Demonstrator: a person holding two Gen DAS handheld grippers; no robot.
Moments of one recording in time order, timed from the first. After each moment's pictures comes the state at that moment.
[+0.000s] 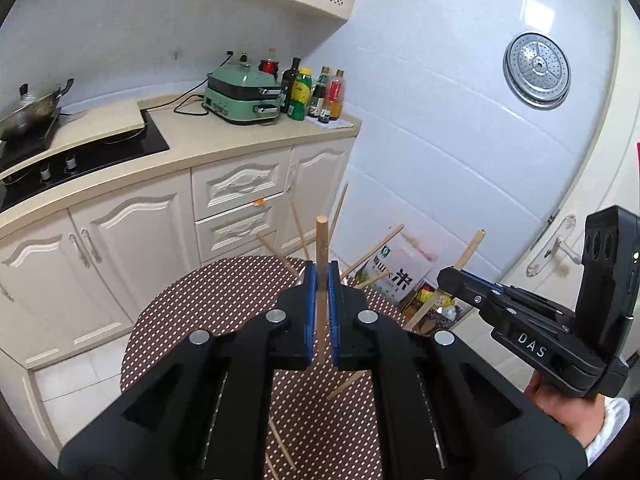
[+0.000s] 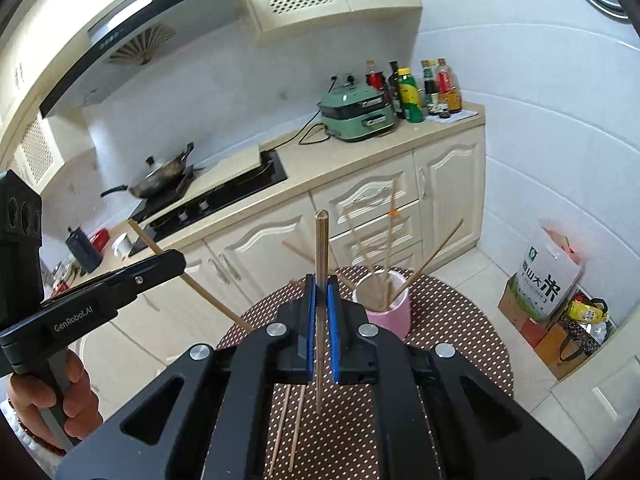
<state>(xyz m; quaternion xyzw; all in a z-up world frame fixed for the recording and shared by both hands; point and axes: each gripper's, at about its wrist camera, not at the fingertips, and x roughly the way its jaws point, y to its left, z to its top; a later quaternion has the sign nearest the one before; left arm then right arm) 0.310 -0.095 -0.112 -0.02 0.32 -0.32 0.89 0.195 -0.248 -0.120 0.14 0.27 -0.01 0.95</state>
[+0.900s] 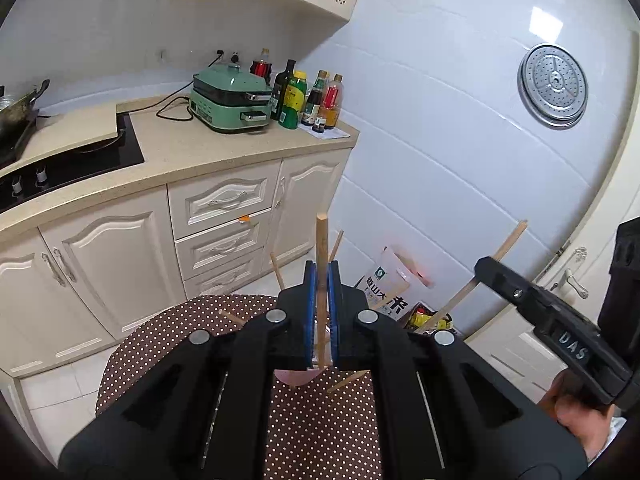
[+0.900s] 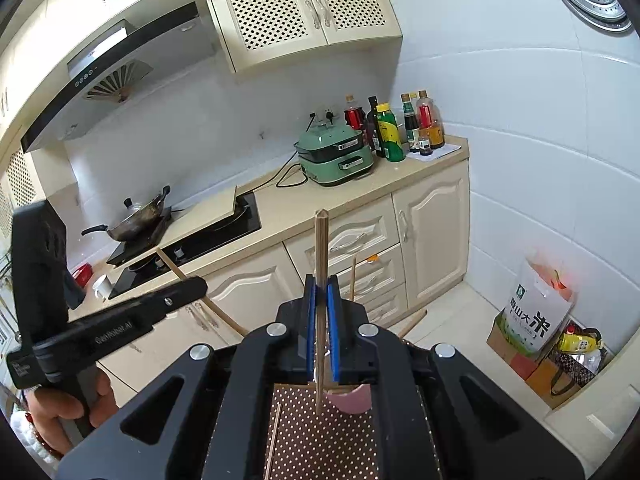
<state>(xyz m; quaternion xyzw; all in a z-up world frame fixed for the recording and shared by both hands) 0.393 -0.164 -0.113 -0.04 0.32 -0.32 0.89 0.243 -0.303 -0.097 0.14 0.22 -0.04 0.96</state>
